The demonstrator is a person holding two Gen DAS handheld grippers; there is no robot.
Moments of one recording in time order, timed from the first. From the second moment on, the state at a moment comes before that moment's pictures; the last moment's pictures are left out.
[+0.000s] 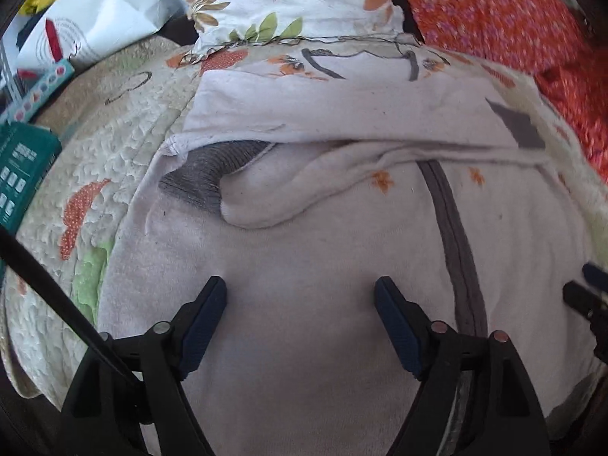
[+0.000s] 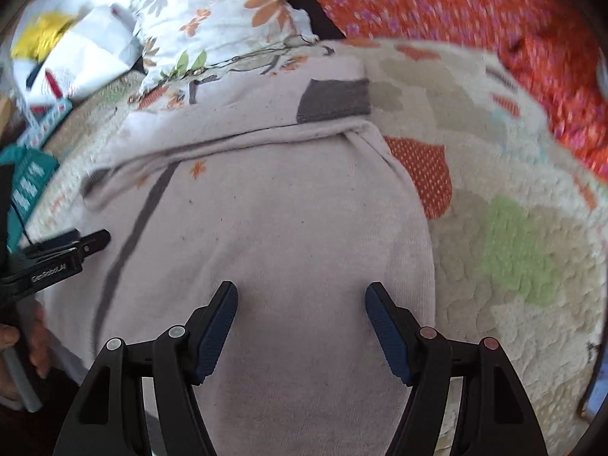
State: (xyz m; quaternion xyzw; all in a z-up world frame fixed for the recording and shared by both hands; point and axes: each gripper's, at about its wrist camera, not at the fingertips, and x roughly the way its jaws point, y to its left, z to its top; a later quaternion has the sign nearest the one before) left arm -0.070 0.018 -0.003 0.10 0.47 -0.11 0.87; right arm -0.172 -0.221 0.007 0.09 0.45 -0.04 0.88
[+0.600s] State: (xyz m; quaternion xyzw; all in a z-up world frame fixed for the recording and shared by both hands) left arm -0.094 0.131 0.039 -0.05 0.45 -0.07 0.89; right arm -0.185 -0.244 0.018 0.17 0.42 -0.03 0.89
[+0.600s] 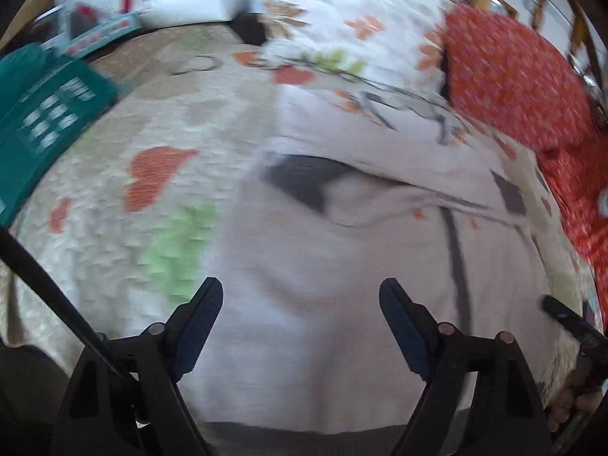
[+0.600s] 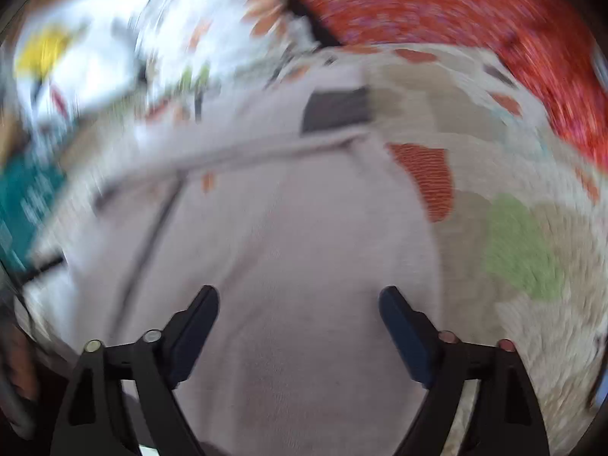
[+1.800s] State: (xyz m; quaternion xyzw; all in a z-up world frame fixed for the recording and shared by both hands) left arm -0.168 0.163 -0.042 -0.23 0.57 -0.17 0.77; right arm -0.291 -0.224 -0.028 0.36 0.45 0.05 0.81
